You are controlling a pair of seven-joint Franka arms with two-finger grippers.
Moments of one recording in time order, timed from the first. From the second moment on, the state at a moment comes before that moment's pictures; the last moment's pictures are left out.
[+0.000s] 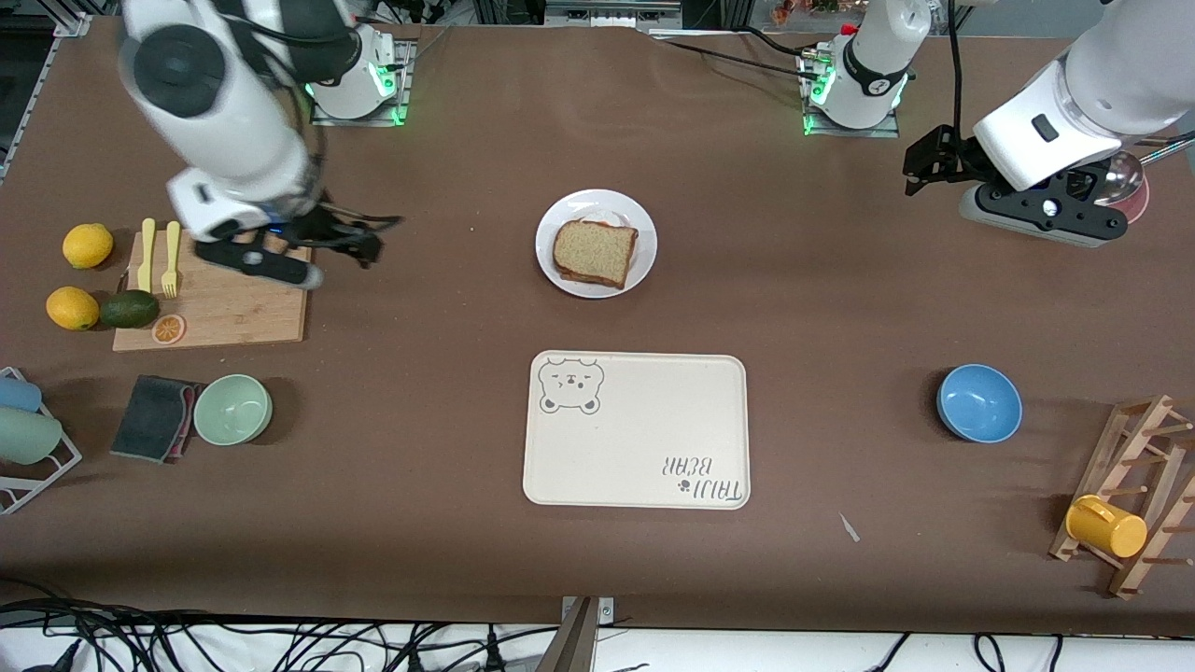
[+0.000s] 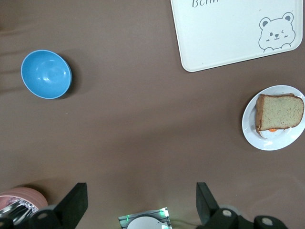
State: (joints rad) left arm -0.36 0.10 0.16 -1.40 -0.06 1.33 0.01; right arm 0.10 0.02 0.21 -1.81 -0.10 1.78 0.57
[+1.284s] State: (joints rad) left arm -0.35 0.12 0.09 -1.73 -0.06 1.65 0.01; right arm 0.01 0.10 0.02 -1.61 0.02 1.70 0.22
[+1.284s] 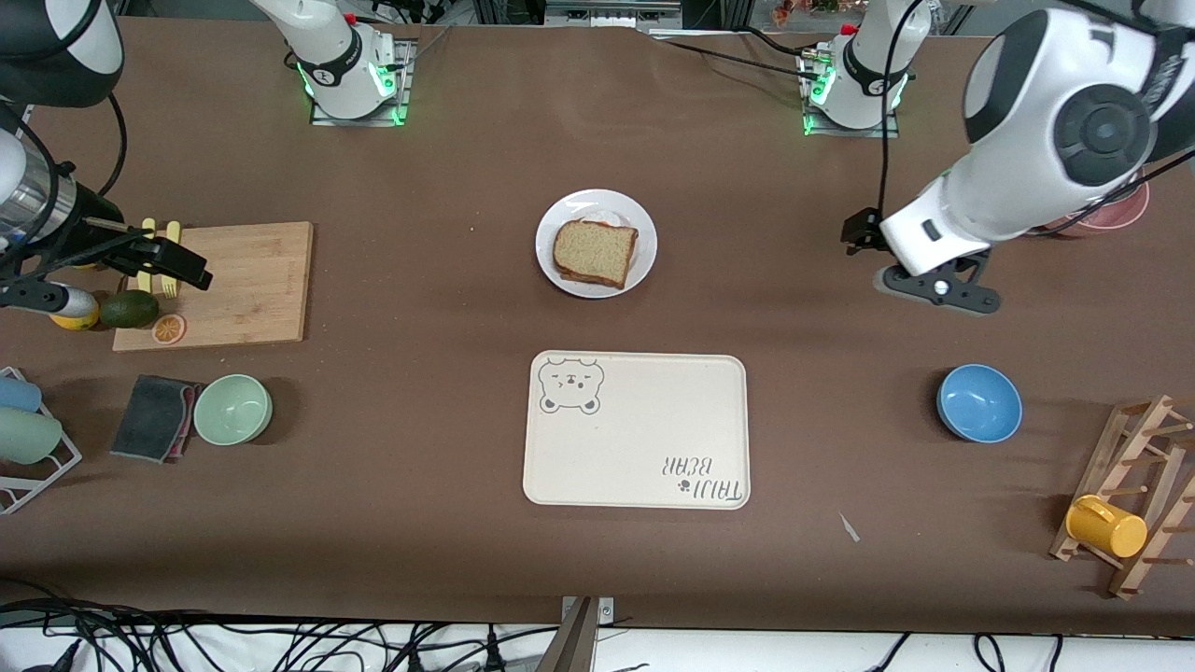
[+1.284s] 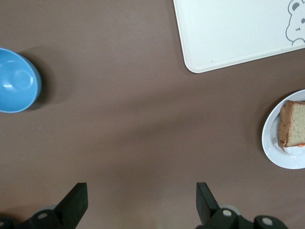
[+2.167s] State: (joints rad) left arm -0.35 0.11 0.04 -1.85 -0.15 1.78 0.03; right arm 0.04 0.13 0.02 -1.52 0.01 1.72 0.24
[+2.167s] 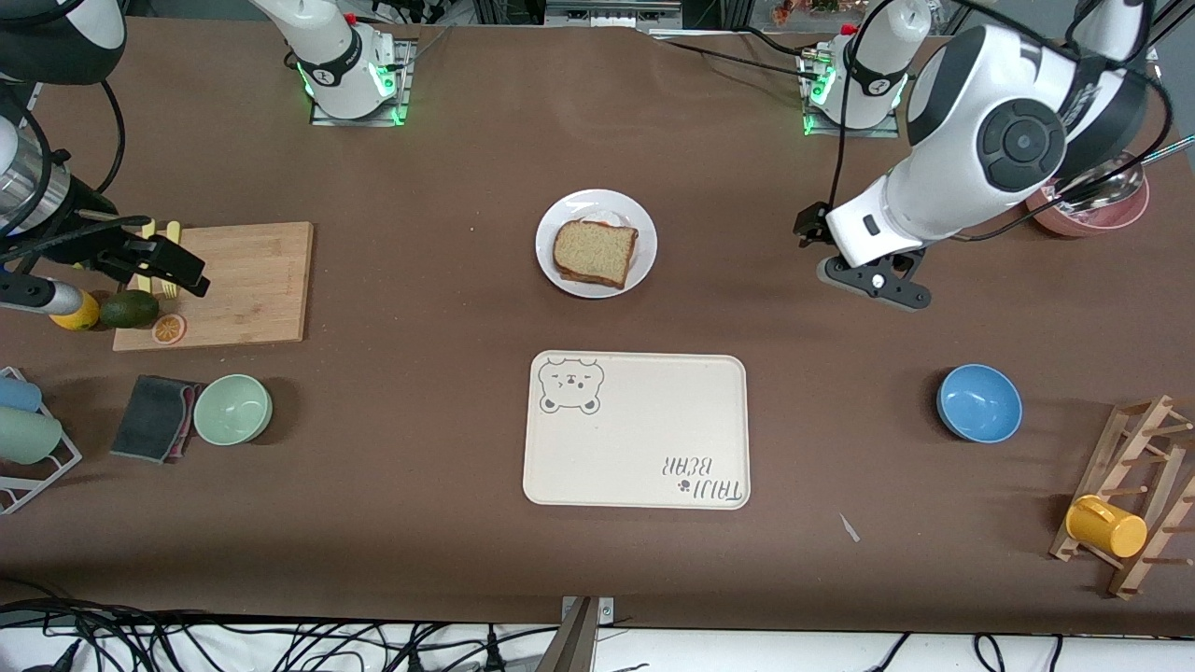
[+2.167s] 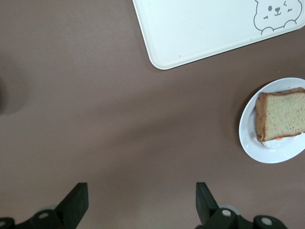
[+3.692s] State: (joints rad) left arm -0.51 0.40 -0.06 -2.14 -1.03 2.30 0.33; right arm 0.02 0.18 0.01 -1.49 -0.06 1.70 0.30
